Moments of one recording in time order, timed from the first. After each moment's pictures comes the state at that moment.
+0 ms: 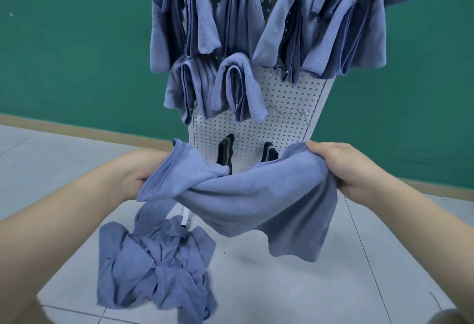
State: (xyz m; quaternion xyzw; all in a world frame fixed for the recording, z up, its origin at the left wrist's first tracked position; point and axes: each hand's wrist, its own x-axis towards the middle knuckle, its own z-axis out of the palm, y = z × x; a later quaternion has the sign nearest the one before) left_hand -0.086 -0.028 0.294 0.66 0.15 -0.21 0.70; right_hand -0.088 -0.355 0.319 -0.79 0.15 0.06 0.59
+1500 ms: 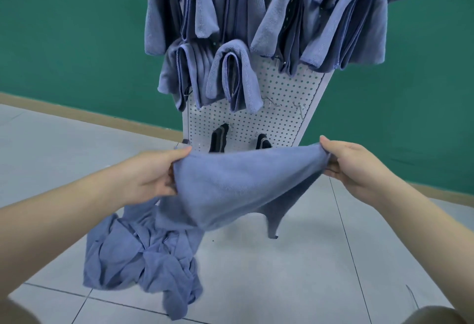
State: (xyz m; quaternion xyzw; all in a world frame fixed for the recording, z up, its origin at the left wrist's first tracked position) left_hand -0.096 -0.053 0.267 0.65 0.16 -0.22 0.71; right_hand -0.079 -0.400 0.301 -0.79 0.13 0.03 0.60
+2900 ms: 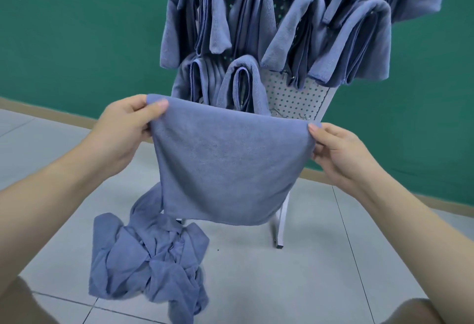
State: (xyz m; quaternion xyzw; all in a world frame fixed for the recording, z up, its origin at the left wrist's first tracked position) left_hand -0.074 0.008 0.308 0.68 -0.02 0.12 0.72; right_hand -0.070 -0.352 0.324 -0.70 -0.01 -0.01 0.71
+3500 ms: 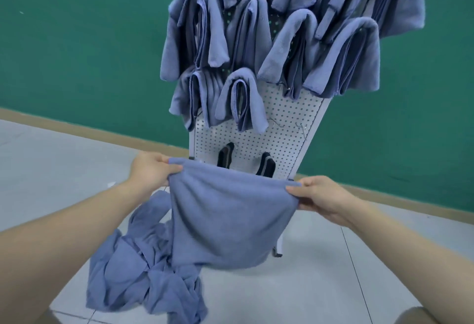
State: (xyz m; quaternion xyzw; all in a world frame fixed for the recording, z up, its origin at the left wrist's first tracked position) left_hand -0.052 -0.006 0.235 0.76 0.18 0.02 0.63; right_hand -0.073 -0.368 0.266 -0.79 0.11 0.16 0.58
